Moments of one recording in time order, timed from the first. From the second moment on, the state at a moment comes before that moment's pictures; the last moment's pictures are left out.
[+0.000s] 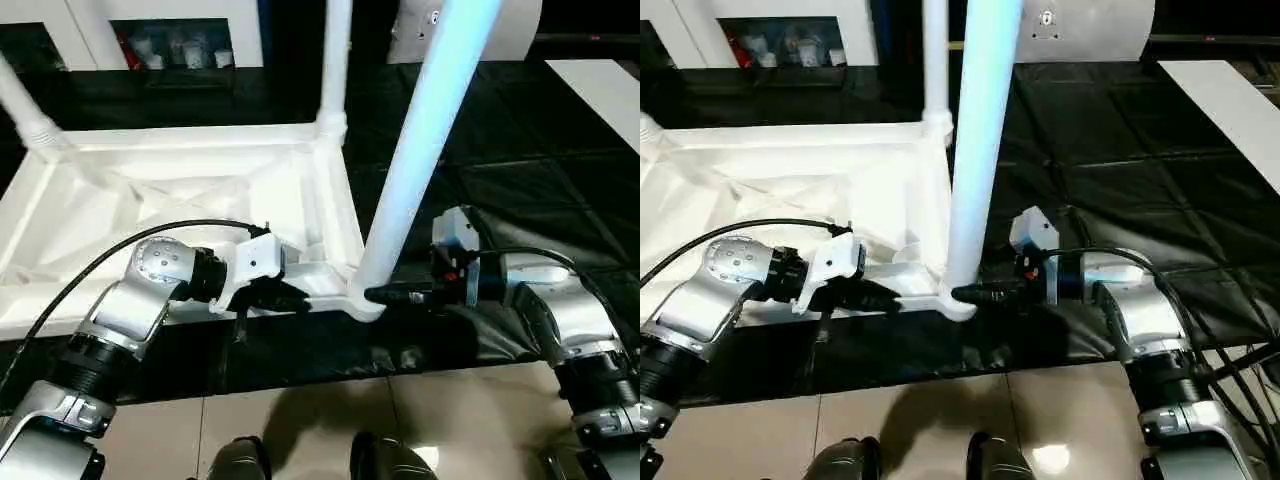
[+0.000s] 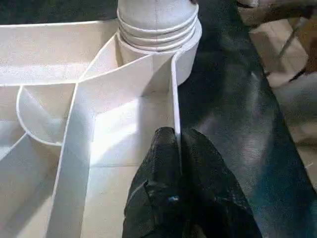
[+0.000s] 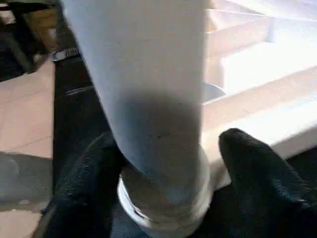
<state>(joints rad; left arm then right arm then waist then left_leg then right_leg) -0.53 0.52 -0.30 0.29 -0.06 0.12 -1.31 -0.48 -0.44 0.13 0.34 0.23 0.19 1.30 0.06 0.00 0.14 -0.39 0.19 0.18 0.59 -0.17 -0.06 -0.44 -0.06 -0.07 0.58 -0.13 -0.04</state>
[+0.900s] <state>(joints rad) -0.55 0.36 -0.24 0.29 0.00 0.34 -1.02 -0.42 -0.24 0.03 0.26 0.17 0.29 0.83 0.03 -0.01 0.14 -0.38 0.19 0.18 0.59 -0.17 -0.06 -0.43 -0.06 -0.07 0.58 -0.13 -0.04</state>
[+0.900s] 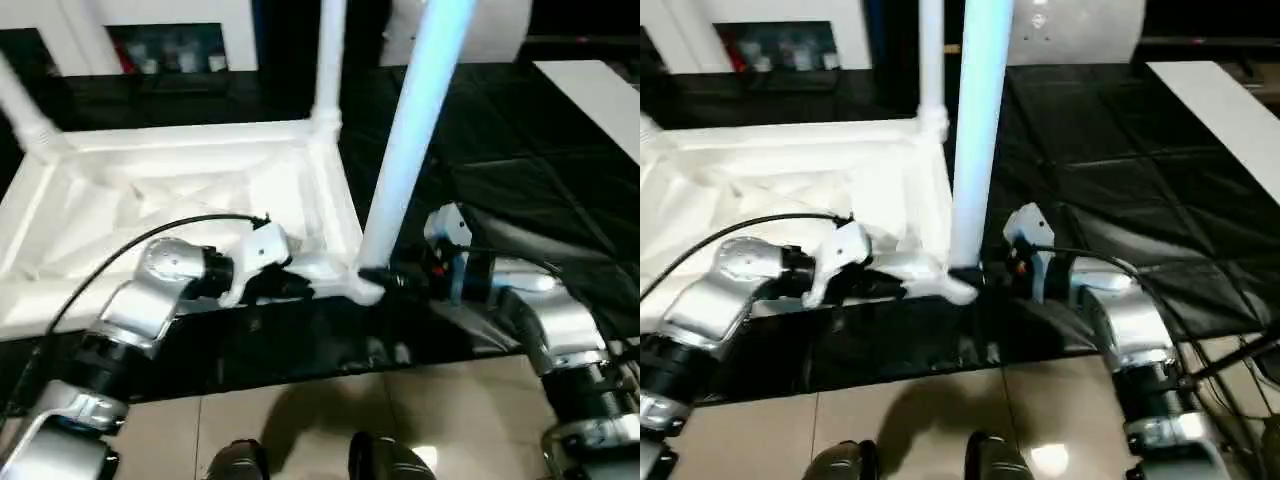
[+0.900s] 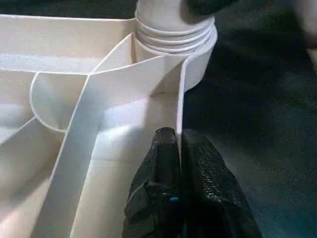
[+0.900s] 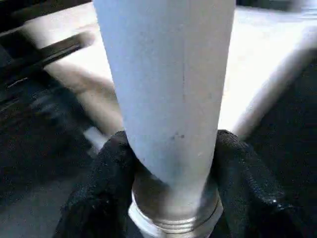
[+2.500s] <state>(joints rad) -0.54 0.51 -0.32 0.28 -0.04 0.15 -1.27 -0.49 -0.46 0.11 0.32 0.21 0.19 1.24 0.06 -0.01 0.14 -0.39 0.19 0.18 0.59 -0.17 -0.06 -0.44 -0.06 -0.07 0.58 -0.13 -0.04</state>
